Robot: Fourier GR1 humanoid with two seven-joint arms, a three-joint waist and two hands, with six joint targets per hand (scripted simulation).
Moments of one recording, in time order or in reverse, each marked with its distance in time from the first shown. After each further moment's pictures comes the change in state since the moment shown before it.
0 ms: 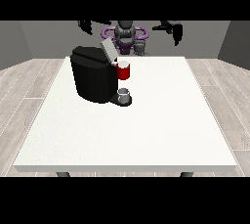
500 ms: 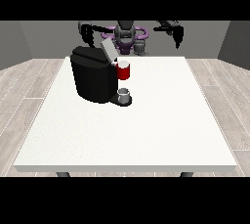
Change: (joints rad) left arm 0.093 0.005 -0.064 -0.219 0.102 0.036 0.086; right arm -0.118 0.000 -0.048 0.153 -0.012 0.019 -0.046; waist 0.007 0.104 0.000
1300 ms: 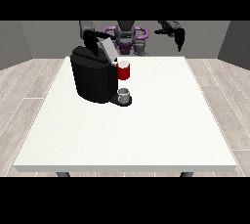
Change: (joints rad) left arm 0.105 0.048 -0.035 -0.193 0.043 0.040 0.036; right arm -0.194 -0.006 -0.005 0.151 0.045 0.019 -0.036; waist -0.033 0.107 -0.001
